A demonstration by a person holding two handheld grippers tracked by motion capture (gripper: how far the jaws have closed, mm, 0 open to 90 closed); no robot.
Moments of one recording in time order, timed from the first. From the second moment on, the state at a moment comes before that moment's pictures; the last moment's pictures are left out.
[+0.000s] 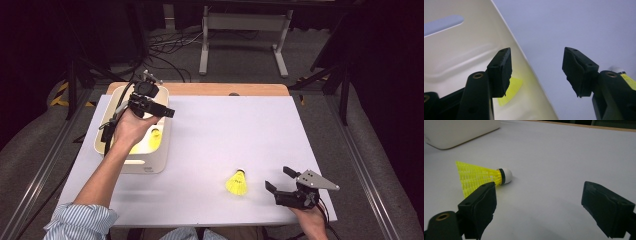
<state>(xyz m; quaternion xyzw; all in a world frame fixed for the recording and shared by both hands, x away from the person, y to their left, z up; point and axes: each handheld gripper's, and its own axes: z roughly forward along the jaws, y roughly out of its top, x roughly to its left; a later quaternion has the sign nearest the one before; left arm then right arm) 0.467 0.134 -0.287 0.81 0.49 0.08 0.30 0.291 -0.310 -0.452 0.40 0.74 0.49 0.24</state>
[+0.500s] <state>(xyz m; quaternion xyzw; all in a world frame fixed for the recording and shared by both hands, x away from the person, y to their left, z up) 0.465 0.118 -0.289 0.82 0.48 0.07 0.30 0.290 -0.310 -0.452 0.40 0.74 0.49 0.24</state>
